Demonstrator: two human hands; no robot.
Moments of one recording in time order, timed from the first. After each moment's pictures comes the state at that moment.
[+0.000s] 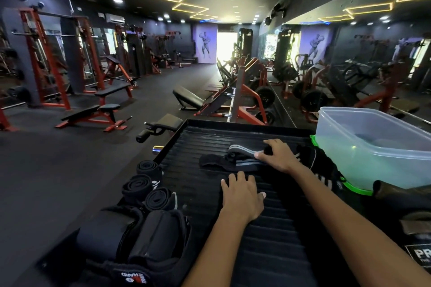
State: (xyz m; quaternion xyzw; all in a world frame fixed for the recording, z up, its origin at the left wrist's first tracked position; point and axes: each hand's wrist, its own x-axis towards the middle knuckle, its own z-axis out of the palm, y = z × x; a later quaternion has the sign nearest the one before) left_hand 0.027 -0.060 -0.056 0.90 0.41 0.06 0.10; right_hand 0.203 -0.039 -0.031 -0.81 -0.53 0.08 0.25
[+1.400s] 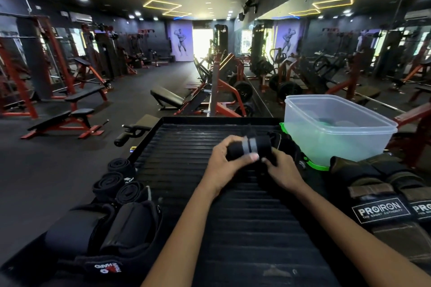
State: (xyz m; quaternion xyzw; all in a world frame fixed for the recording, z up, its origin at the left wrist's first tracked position) left_hand 0.028 -0.071 -0.022 0.70 0.13 0.39 0.58; right_hand 0.193 -0.146 -0.051 -0.76 -0.49 0.06 0.43
